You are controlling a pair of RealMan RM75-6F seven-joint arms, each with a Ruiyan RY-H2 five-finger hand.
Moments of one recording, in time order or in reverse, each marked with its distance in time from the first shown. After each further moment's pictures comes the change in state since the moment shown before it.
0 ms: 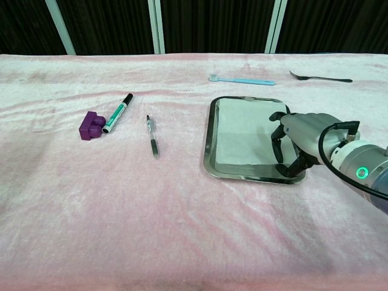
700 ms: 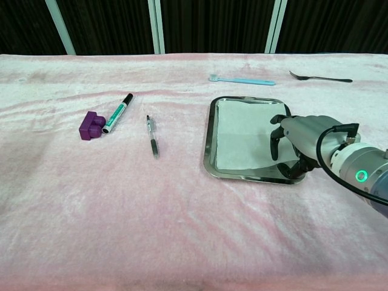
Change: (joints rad) left arm 0.000 0.003 -0.001 -0.003 -0.005 -0.002 0.002; right arm 0.029 0.002 -0.026 -0.026 0.053 0.048 -0.026
